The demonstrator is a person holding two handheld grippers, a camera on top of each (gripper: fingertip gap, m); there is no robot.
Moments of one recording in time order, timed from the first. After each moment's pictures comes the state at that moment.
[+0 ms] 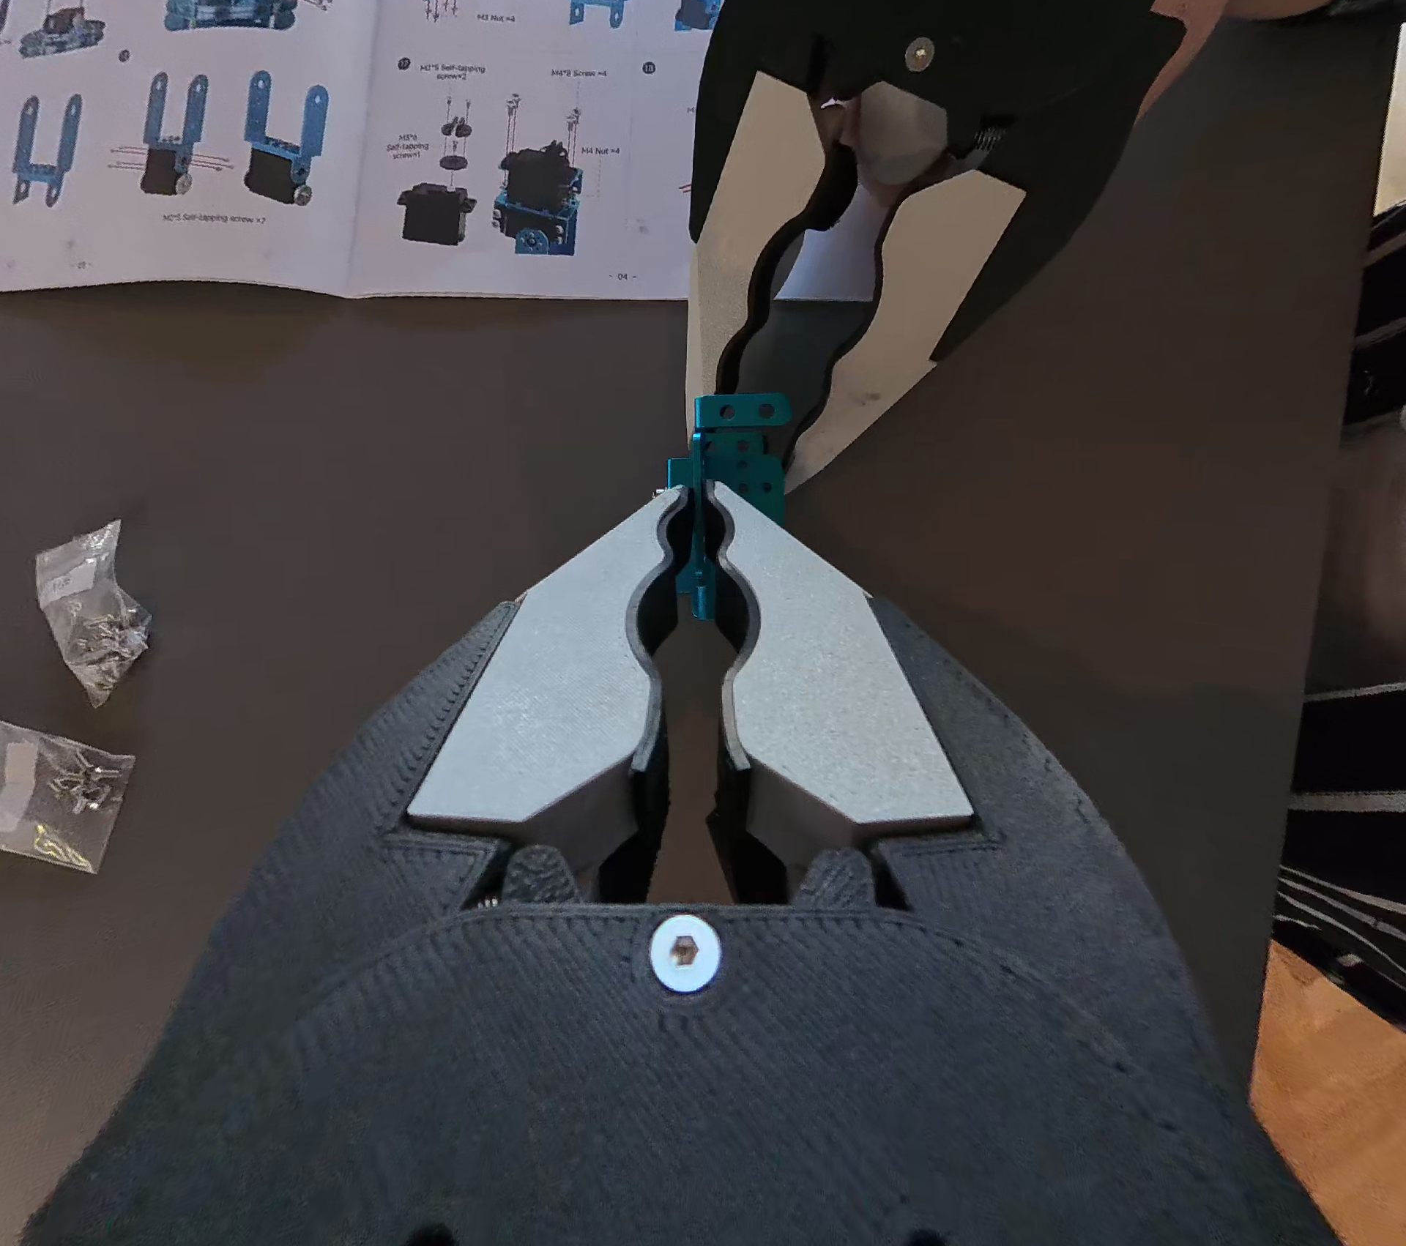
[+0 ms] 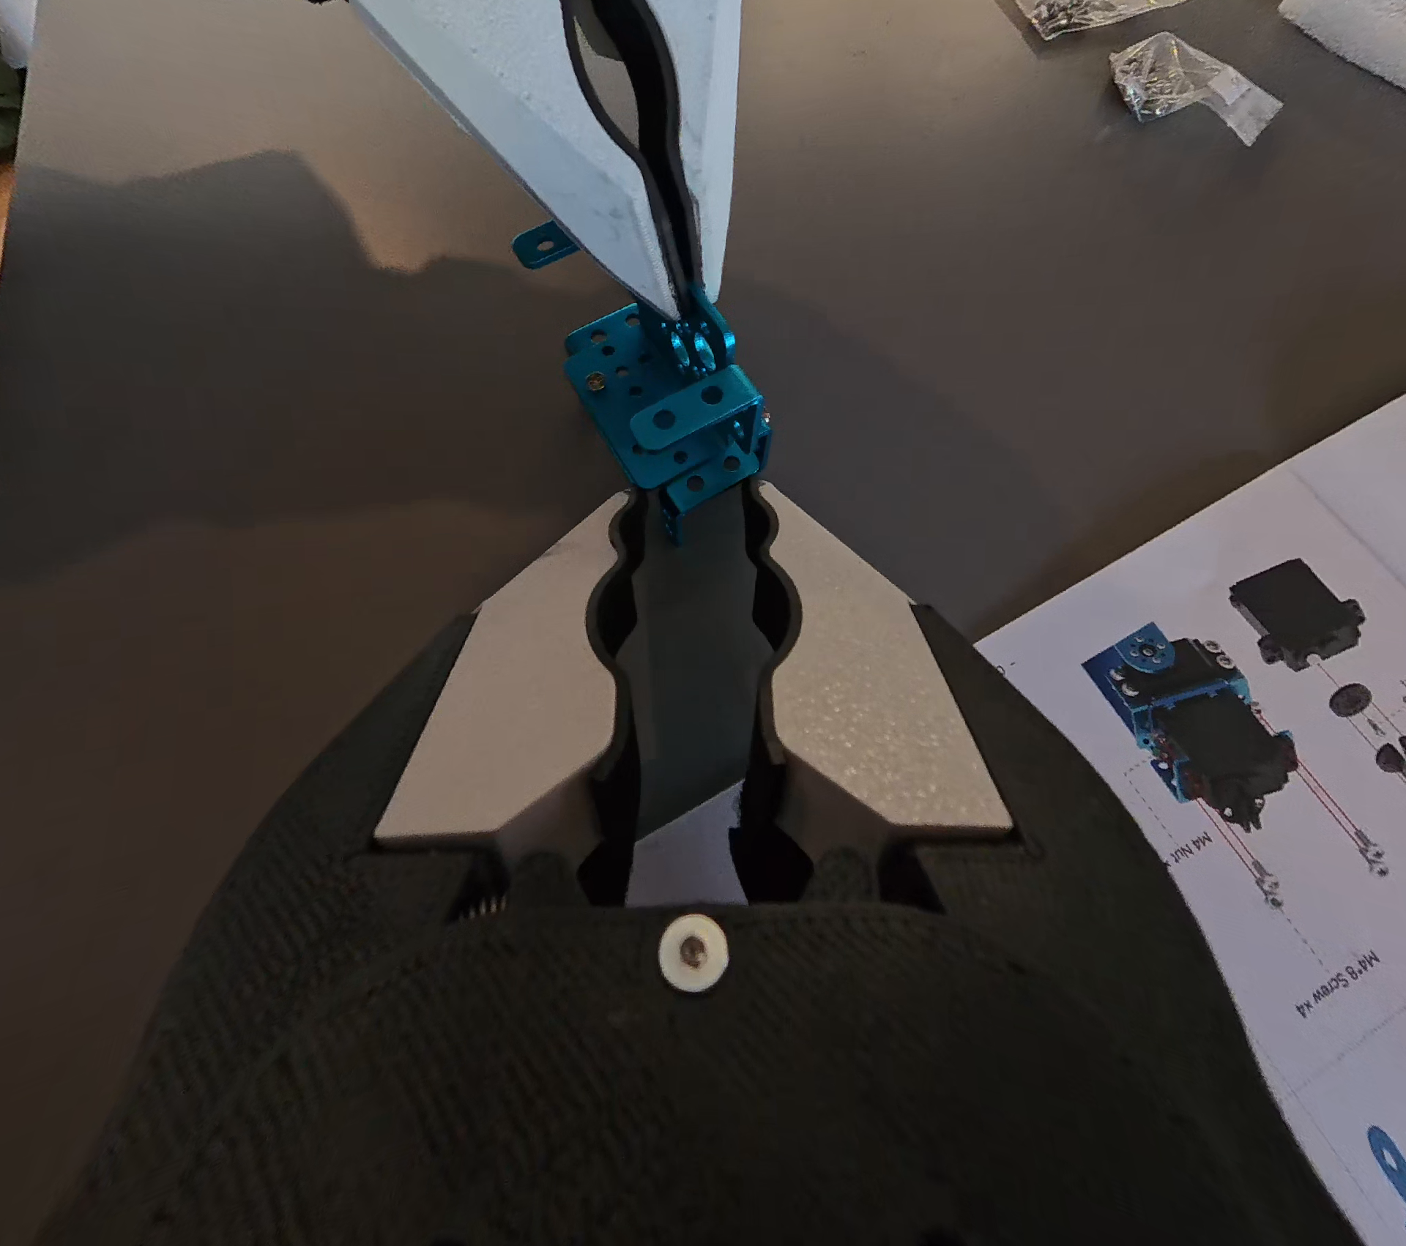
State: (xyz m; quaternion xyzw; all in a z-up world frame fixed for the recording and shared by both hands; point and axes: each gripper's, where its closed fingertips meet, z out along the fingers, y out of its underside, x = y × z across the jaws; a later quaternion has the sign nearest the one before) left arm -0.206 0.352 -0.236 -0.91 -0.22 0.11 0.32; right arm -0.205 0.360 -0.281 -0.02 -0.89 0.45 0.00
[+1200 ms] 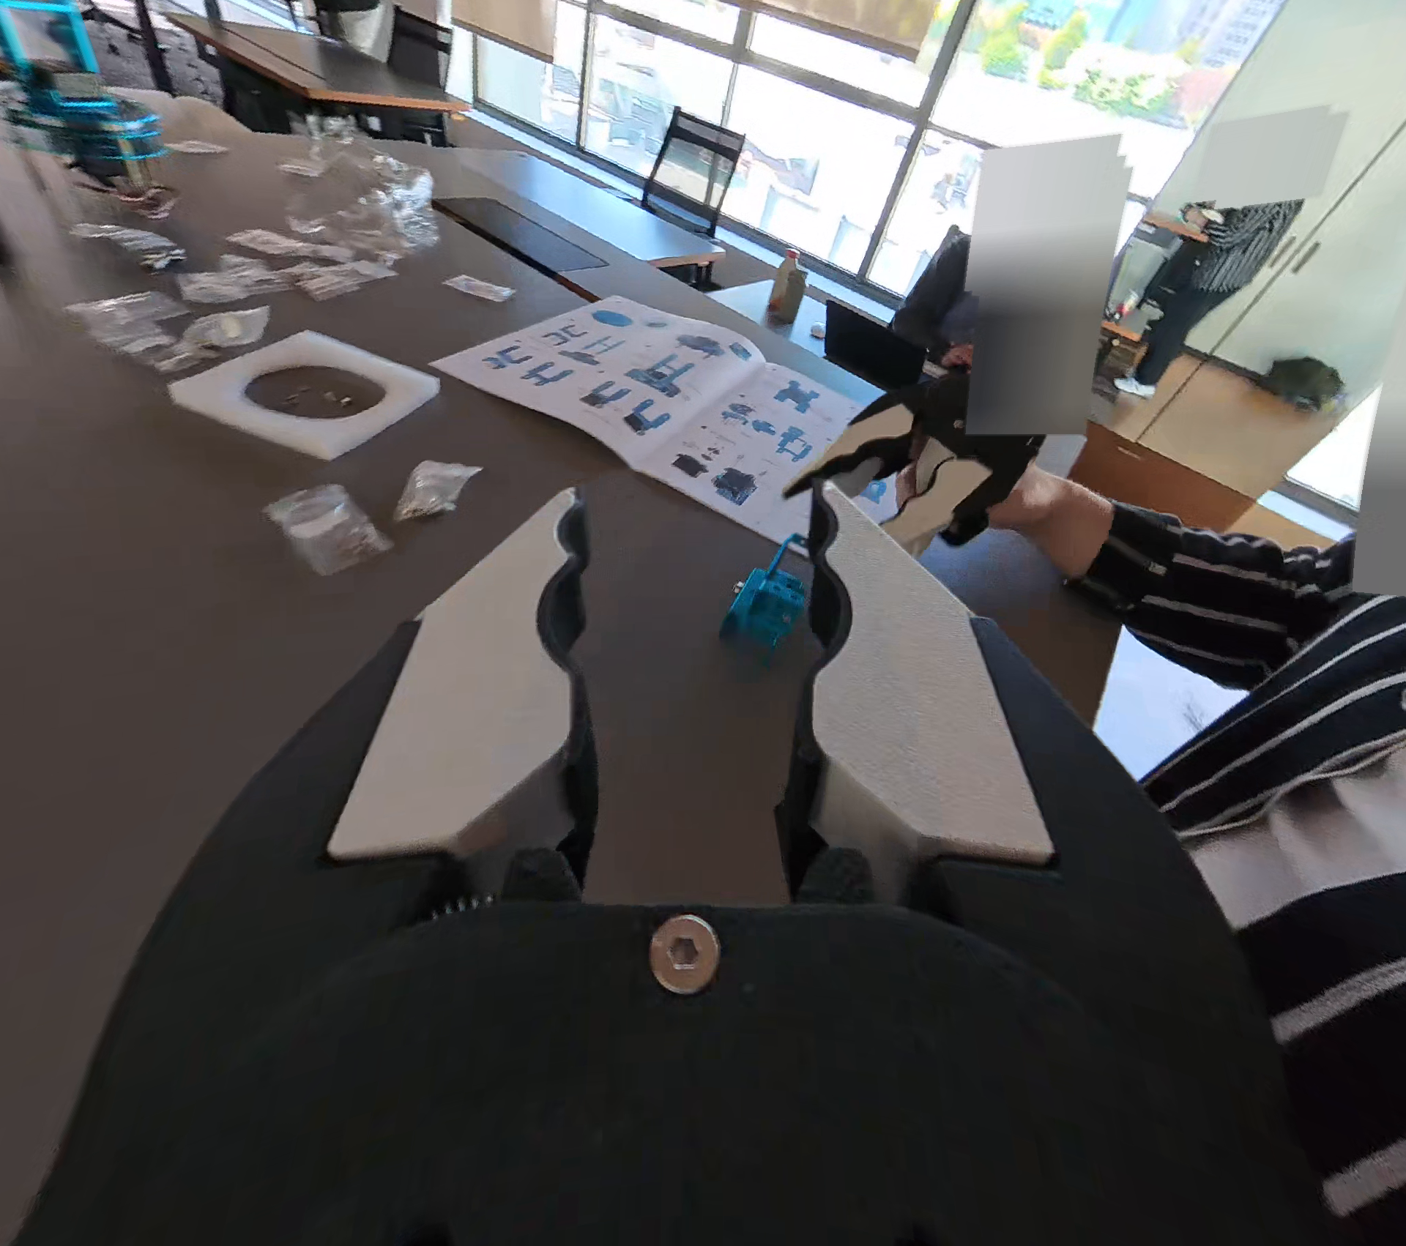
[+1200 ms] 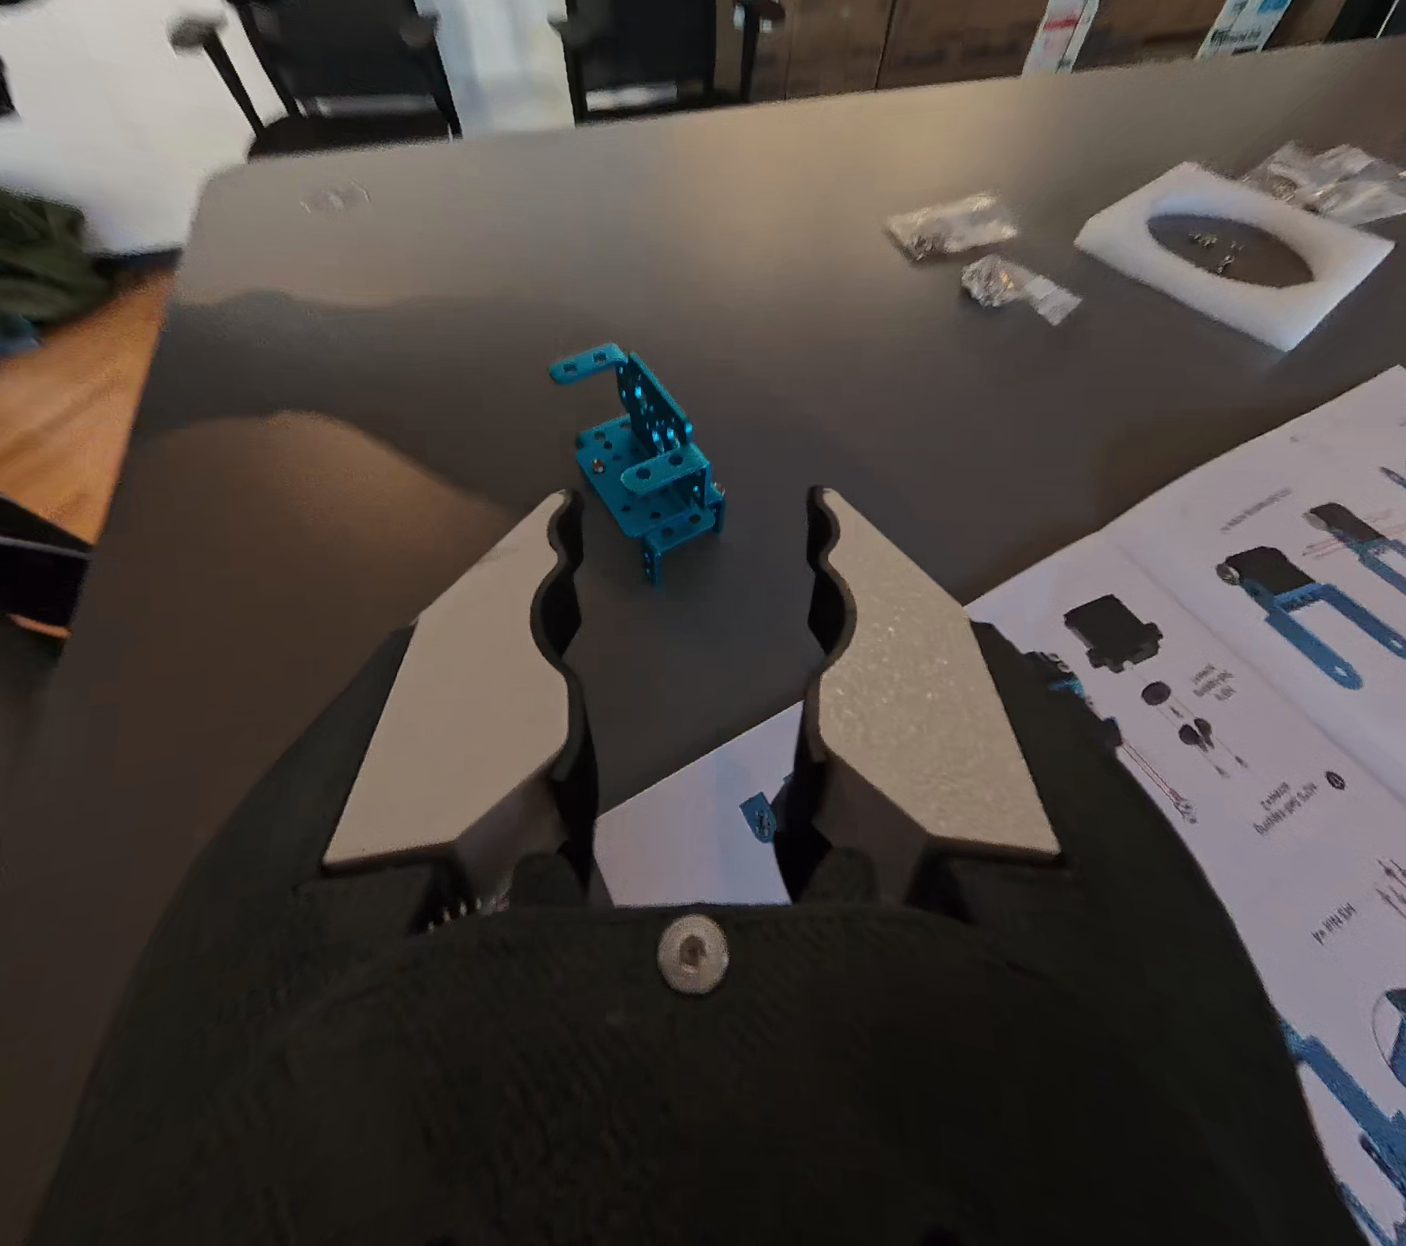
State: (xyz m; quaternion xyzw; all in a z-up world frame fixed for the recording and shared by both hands) left arm -0.159 0.223 -0.110 -0.64 -0.41 0.21 0.62; right arm -0.217 0.375 -0.229 -0.02 -0.83 0.55 0.02
